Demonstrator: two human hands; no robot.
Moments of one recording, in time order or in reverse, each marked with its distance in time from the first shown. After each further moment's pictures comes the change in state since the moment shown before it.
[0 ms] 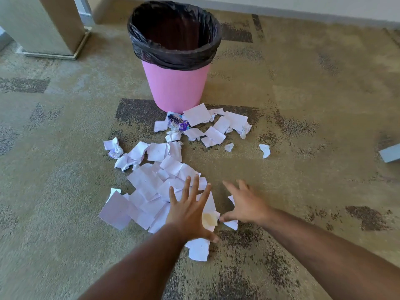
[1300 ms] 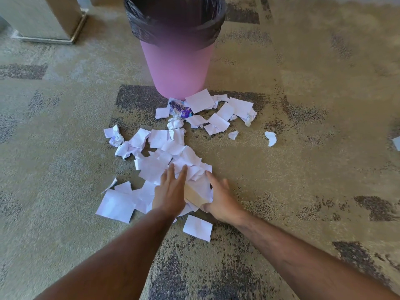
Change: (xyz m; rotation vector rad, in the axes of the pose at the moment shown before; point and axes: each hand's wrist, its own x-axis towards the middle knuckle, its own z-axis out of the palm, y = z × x) left_hand 0.011 -0.043 0.015 -0.221 0.144 -0.273; right_hand 0.010 -0.052 0.056 0.540 0.123 -0.087
